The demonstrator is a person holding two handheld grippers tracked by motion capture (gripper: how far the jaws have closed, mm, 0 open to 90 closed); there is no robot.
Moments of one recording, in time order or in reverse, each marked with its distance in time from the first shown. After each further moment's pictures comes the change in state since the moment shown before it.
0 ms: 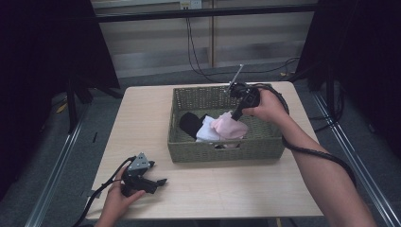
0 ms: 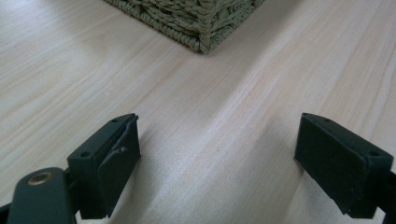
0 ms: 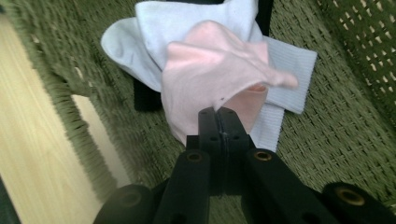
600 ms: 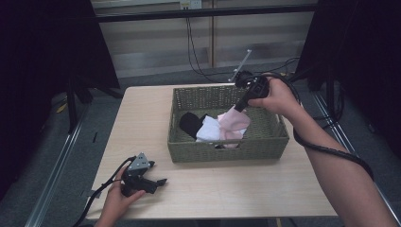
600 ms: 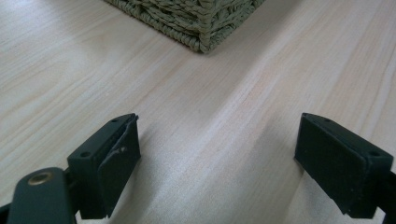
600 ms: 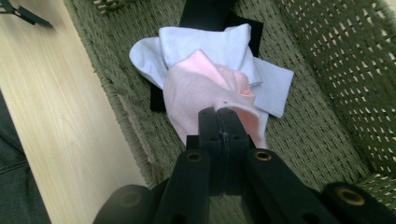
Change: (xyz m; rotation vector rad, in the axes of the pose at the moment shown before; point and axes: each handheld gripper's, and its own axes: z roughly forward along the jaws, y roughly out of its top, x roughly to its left) left arm 0.000 0.000 0.000 0.002 0.002 0.000; right arm 0.017 0.001 -0.057 -0.060 -0.033 -0.047
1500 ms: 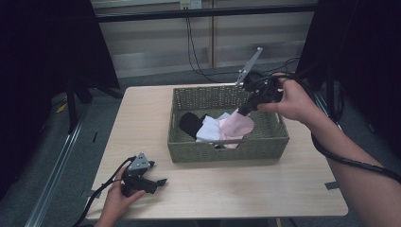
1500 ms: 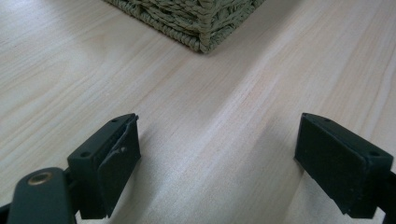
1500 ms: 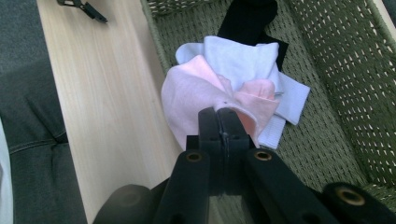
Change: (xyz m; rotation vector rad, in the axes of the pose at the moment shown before) left arm 0.000 0.000 0.000 -0.001 0.000 -0.002; right arm 0.043 -0.014 -0.043 -0.058 0.023 -0.123
